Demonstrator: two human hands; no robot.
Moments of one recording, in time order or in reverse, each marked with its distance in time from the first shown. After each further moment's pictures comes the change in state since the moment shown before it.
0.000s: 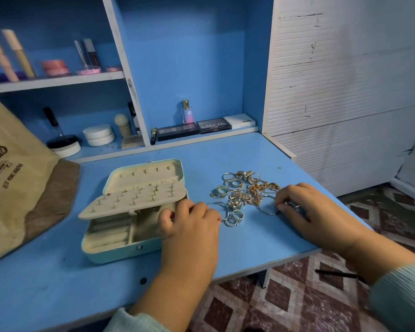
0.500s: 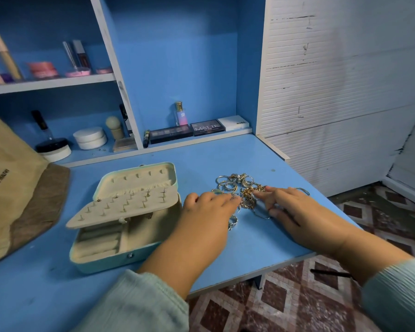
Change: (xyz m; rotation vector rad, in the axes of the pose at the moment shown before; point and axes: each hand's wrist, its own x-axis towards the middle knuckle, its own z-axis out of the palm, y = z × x) left_hand 0.048 0.015 -0.009 -0.120 -0.512 0.216; right_hand 0.007 0.002 0.002 -0.016 -0.150 0.048
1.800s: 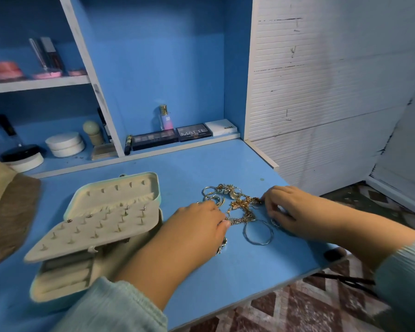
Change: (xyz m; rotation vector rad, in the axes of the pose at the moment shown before) left_hand 0.029 -0.005 -0.009 -0.069 -0.290 0.002; right_hand 0.024 0.014 -0.039 -0.136 -0.274 0.112
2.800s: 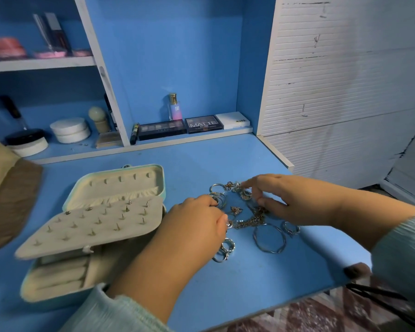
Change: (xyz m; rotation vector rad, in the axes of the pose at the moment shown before) left_hand 0.002 -0.007 0.008 -0.065 0.123 -0.180; right_hand 0.041 -0.010 -0.013 0.028 -0.061 -0.117
